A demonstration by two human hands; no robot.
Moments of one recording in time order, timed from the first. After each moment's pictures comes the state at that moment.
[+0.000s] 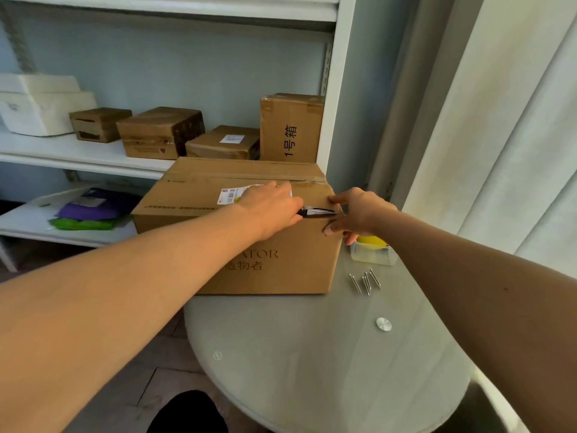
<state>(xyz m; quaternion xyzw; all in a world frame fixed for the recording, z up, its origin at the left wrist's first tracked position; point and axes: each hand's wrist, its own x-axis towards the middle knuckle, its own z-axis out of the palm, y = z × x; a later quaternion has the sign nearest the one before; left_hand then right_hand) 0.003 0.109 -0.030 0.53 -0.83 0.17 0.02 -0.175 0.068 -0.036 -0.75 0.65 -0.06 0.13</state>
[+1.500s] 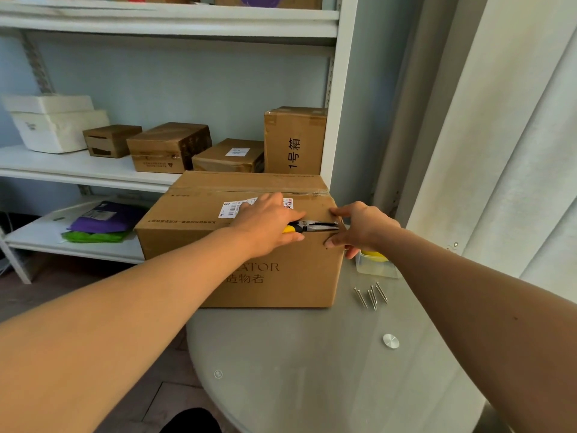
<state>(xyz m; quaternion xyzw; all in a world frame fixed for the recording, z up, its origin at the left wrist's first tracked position) 0.010 0.108 -0.037 0.59 -0.80 0.05 0.08 -0.178 0.066 -0.040 -0.75 0.64 -0.09 0.17</state>
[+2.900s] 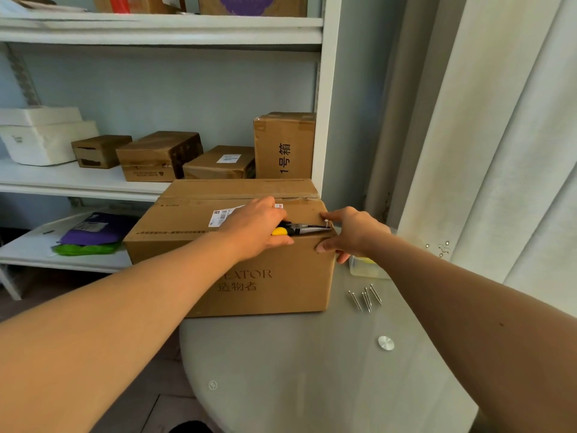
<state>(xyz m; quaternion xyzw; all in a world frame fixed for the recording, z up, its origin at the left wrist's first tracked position) 0.013 0.100 -0.034 0.56 -0.82 0.07 0.11 -0.182 0.059 -0.048 -0.74 0.64 -0.11 0.18</state>
